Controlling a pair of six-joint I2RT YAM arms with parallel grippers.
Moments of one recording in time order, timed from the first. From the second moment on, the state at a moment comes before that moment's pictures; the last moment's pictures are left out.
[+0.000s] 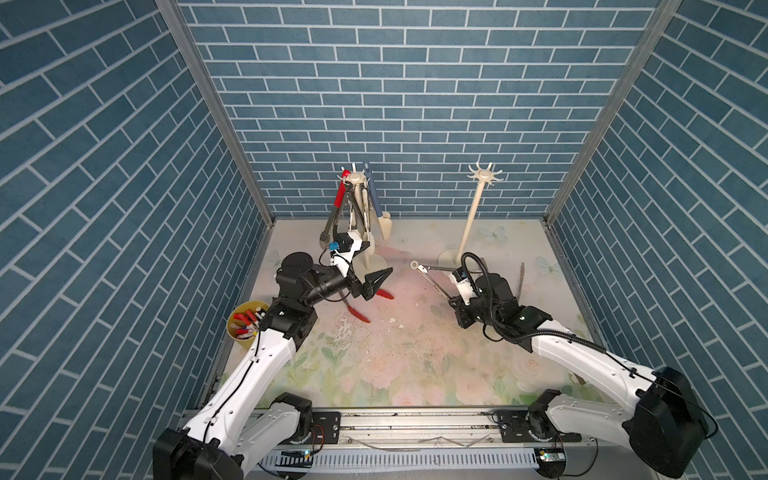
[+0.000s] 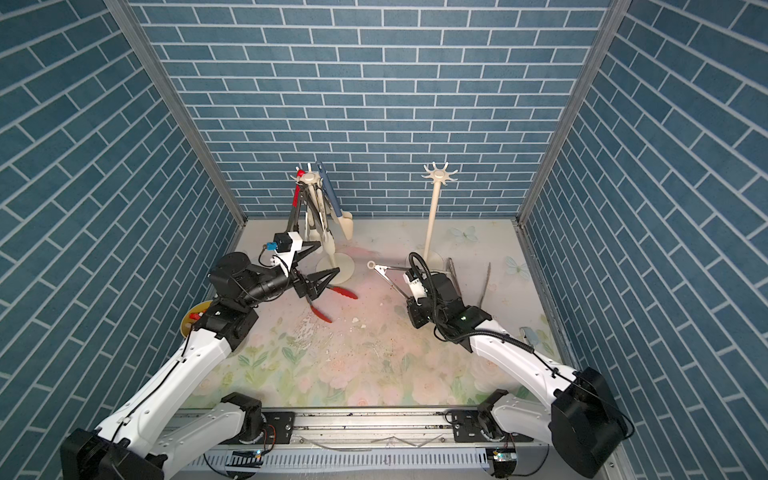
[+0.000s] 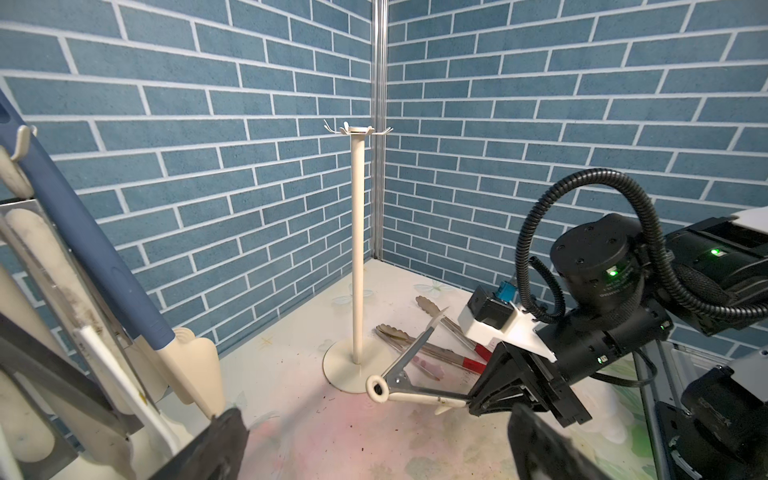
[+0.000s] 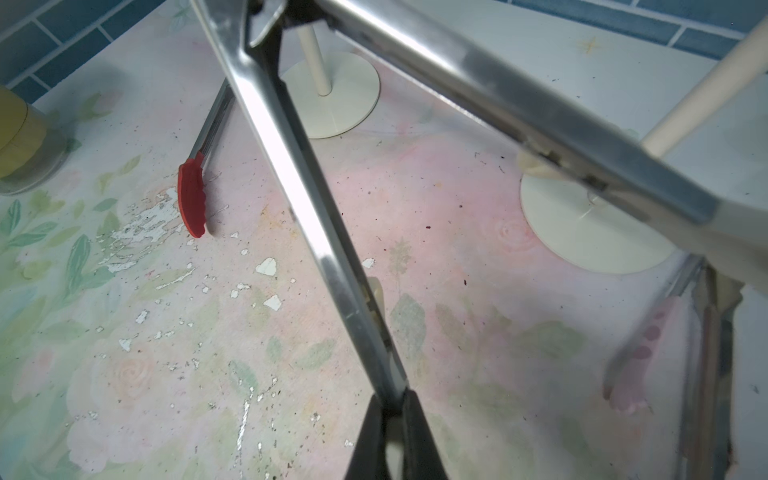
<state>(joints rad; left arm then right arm) -0.31 1.00 0.81 0.17 0.66 0.00 0.69 1.13 0.71 -0.24 -0.05 0.08</state>
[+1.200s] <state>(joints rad) -0.32 1.00 0.81 0.18 0.64 -0.01 0.69 0.79 0.76 -0.31 0.22 0.11</state>
